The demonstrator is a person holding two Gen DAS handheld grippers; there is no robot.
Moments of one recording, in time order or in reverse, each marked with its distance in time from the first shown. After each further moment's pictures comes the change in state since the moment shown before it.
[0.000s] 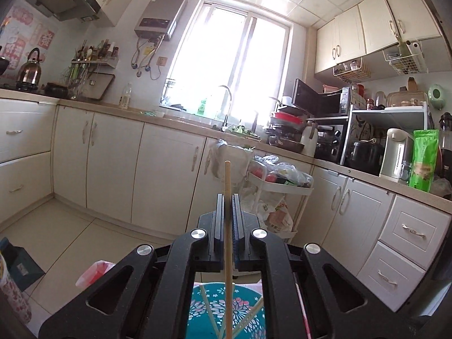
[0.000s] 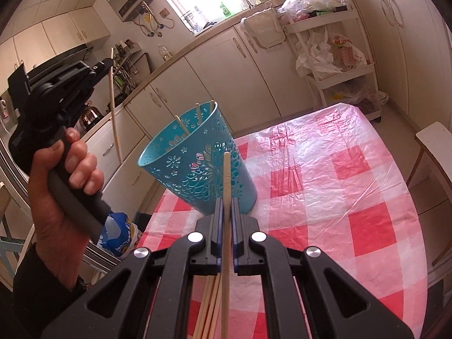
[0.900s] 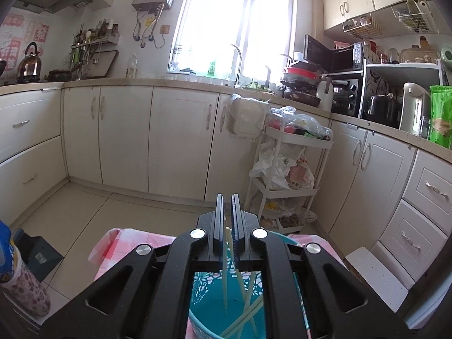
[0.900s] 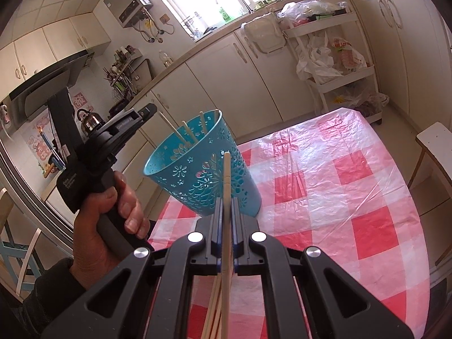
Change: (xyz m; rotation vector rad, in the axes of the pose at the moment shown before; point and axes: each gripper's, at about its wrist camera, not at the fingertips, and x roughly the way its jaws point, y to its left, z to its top) left arm 0.024 0.013 -0.071 0.082 0.209 0.088; right arm -0.007 0.005 0.004 0.007 -0.030 0.007
